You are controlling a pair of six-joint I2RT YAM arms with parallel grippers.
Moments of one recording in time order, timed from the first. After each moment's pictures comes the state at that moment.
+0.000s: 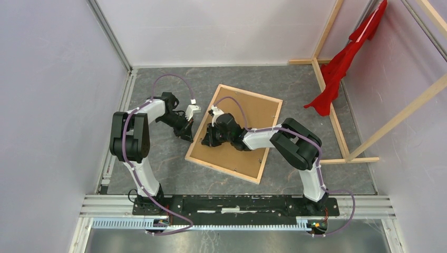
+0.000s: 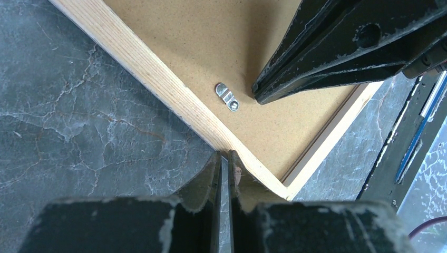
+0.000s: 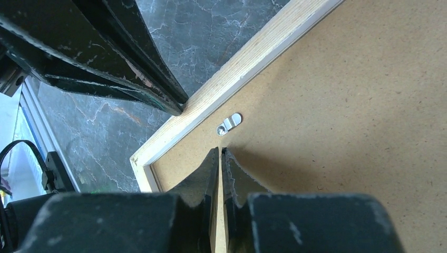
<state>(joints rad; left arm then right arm) -0.09 1.87 1.19 -0.90 0.73 0.88 0.89 2.05 1.11 0.38 -0.20 0.62</state>
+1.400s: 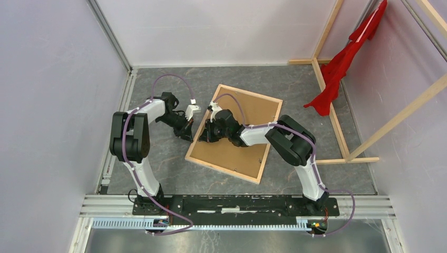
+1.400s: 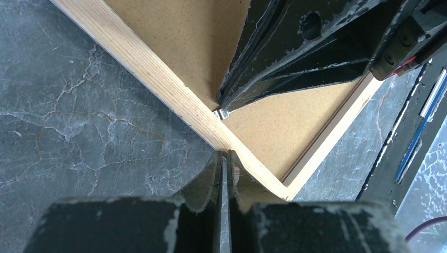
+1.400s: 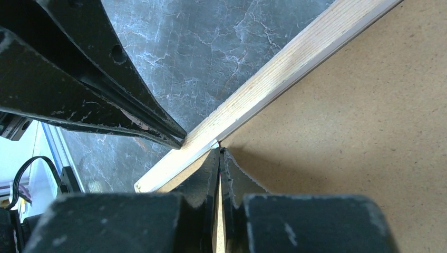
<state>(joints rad) -0.09 1.87 1.19 -0.90 0.73 0.87 0.86 2.13 1.20 0.40 -0.24 0.65</state>
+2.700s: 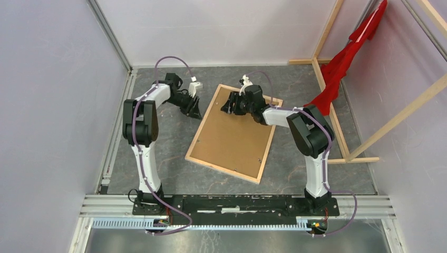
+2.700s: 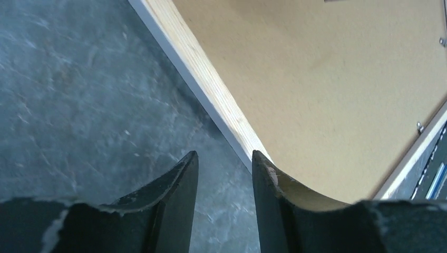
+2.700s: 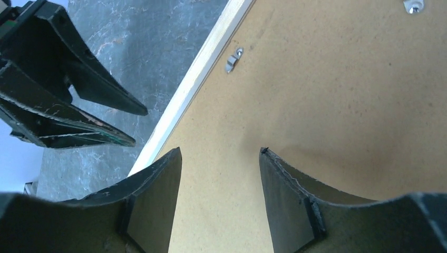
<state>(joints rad) -0.09 2.13 1.58 -0.82 0.79 0.65 0.53 2.05 1.22 0.33 -0.26 0.58</state>
